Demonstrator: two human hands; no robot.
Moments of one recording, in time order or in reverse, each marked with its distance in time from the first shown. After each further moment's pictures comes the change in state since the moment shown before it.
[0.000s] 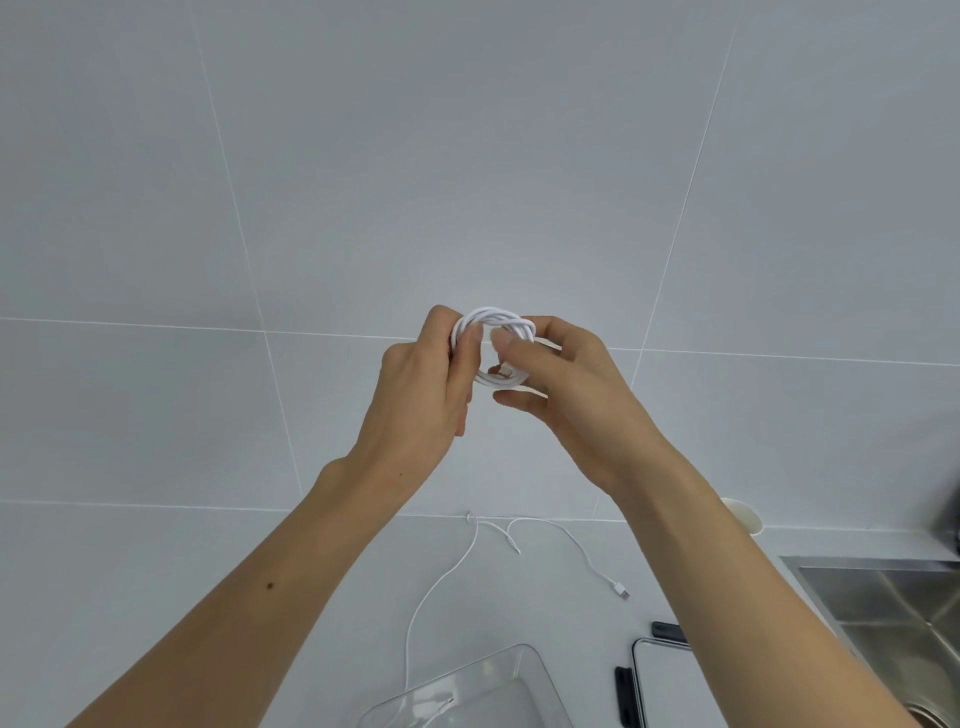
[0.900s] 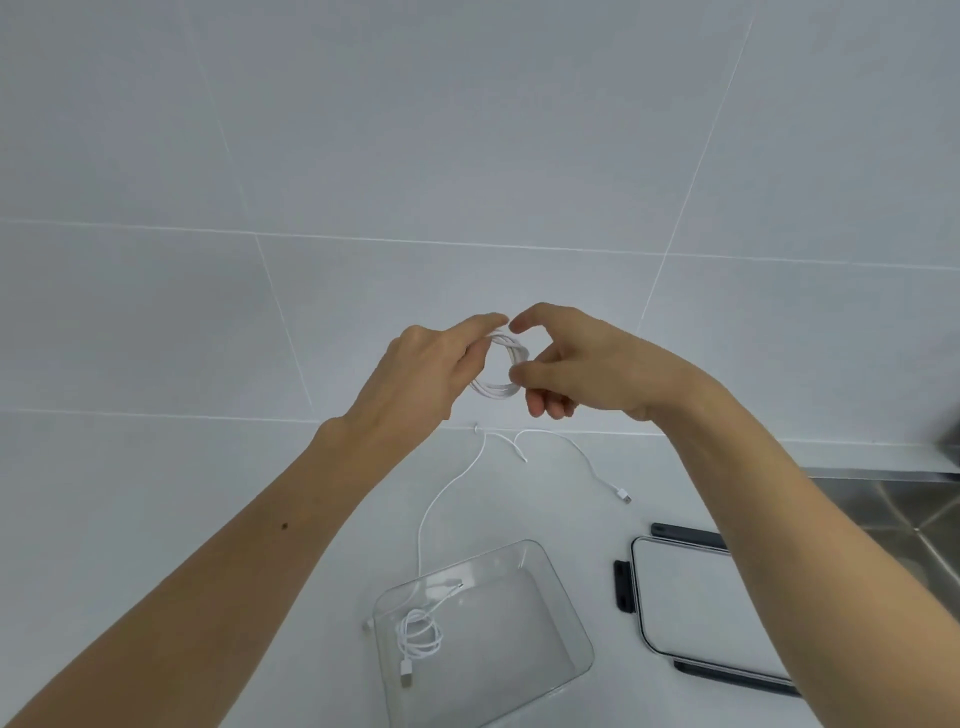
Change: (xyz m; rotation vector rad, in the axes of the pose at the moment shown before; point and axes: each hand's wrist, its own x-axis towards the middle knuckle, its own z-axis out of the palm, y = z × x) left_hand -0.041 -0.066 0.021 0.248 -0.307 0.042; right_hand -0.004 0.043 -0.027 -0.762 -0.271 0.276
